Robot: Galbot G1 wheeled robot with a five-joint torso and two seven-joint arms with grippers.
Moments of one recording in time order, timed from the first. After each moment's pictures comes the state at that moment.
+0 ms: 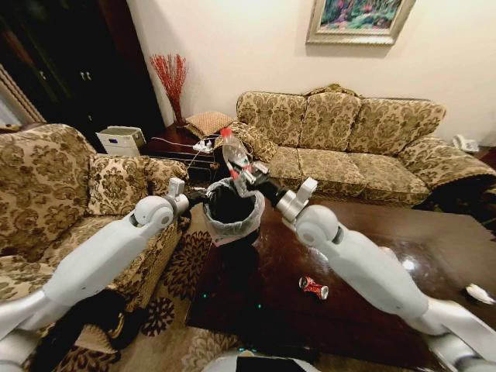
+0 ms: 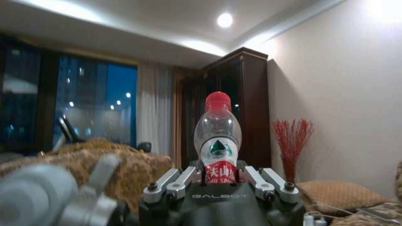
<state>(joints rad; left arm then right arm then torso) 0.53 -0.66 0.05 -1.84 -0.99 0.53 -0.03 -0.49 0.93 -0.26 1.99 0.83 -0.08 0.04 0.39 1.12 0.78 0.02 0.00</state>
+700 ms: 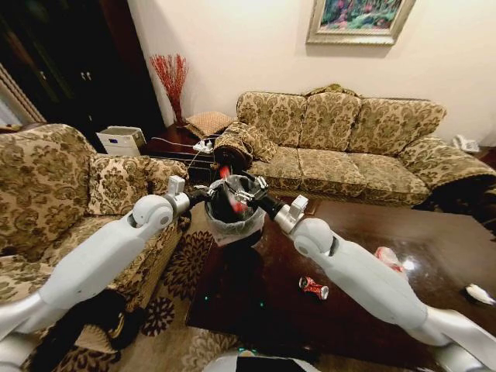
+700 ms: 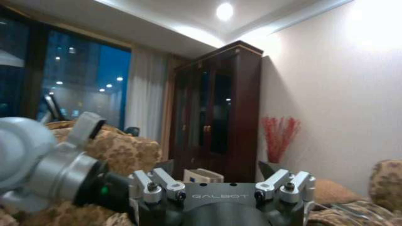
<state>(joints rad) 0.54 -0.66 0.02 -1.88 -1.00 0.53 -0.04 -0.52 0.91 -0.26 1.98 0.74 -0.07 0.05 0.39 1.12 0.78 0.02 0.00</state>
